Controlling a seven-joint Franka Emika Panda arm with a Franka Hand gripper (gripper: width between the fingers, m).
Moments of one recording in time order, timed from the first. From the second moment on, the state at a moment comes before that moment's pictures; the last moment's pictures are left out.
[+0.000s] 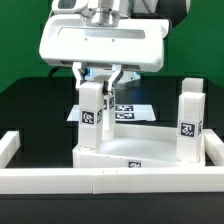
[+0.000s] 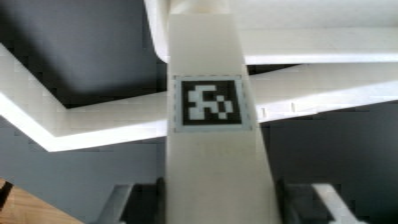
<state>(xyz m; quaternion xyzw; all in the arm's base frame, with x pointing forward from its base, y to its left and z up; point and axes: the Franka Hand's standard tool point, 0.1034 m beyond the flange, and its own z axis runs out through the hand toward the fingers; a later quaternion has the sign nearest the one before) 0.581 -0.057 0.122 0.95 -0.14 0.28 0.06</state>
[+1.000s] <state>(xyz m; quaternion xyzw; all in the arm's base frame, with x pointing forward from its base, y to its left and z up) 0.581 -0.057 0.122 0.95 -0.14 0.28 0.06</state>
